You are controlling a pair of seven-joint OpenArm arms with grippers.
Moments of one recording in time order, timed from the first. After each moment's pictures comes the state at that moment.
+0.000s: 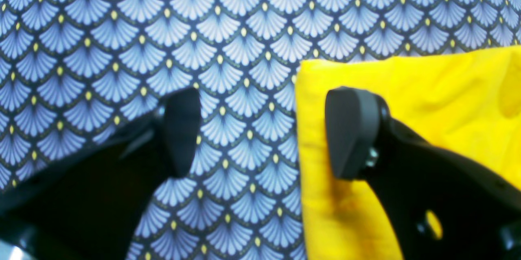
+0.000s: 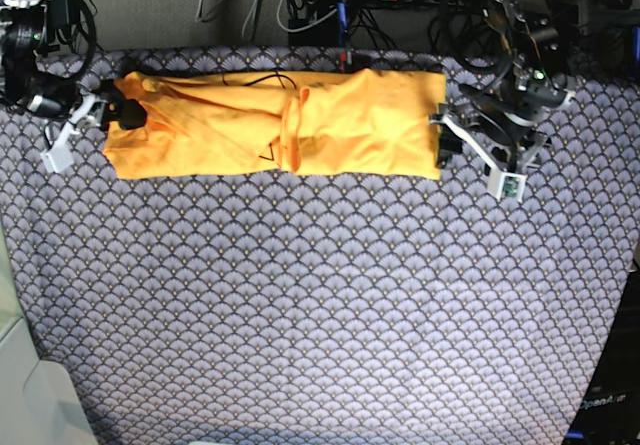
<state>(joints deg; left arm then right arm) 12.8 1.0 -21.2 104.8 -10.3 -30.2 47.9 -12.3 24.9 25.5 76.4 63.1 39.9 -69.9</state>
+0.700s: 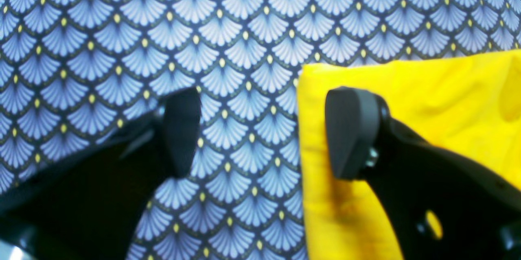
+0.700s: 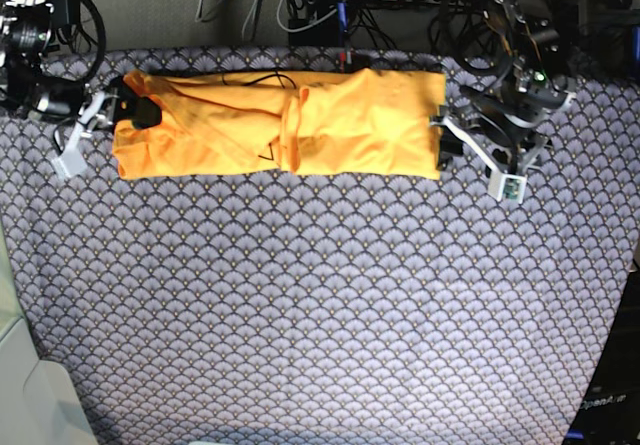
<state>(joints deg) 12.5 1.0 -21.2 104.8 -10.3 -30.2 47.9 -13.3 22.8 25.5 84.8 66.0 39.9 -76.1</state>
